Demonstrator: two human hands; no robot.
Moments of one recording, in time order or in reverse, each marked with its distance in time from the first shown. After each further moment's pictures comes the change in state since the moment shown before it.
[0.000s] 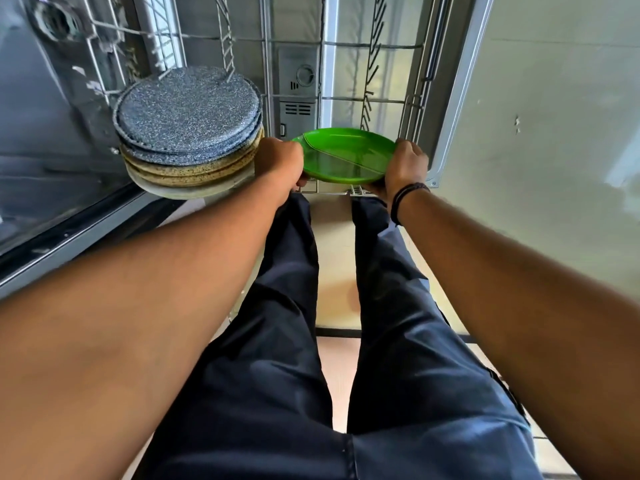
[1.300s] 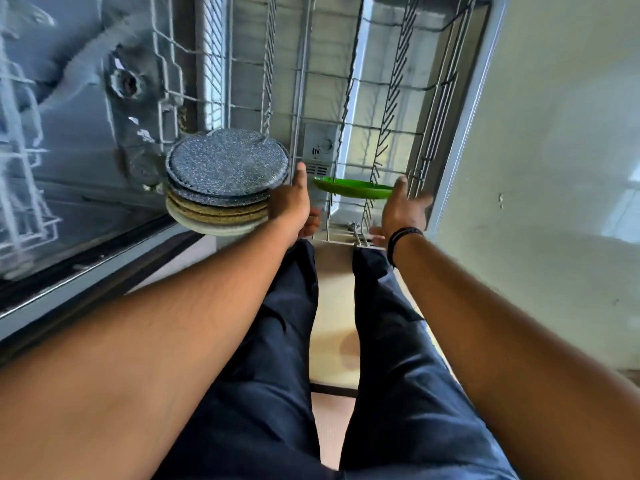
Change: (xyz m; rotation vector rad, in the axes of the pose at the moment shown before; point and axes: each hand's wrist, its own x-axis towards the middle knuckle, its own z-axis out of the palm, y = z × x) left_hand -0.030 0.015 -0.035 -0.312 -0.115 -0.086; right_hand -0.049 -0.042 0.011 -0.118 0.031 0.024
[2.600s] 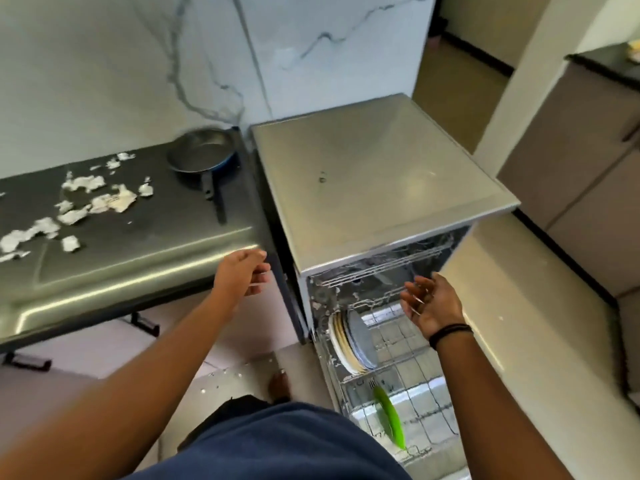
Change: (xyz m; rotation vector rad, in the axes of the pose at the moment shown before) left_hand -0.431 -0.152 -0.304 -1.137 0.655 0.510; right_hand -0.421 -0.154 -0.118 -0.137 -0.959 -0.569
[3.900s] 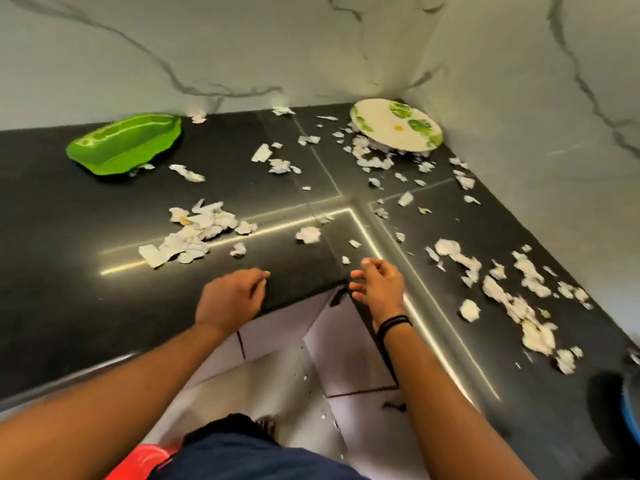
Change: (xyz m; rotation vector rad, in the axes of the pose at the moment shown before) left_hand -0.129 -0.228 -0.467 0.698 1.260 -0.178; right_hand -0.225 0.440 0.572 -1.277 -1.256 -0.202
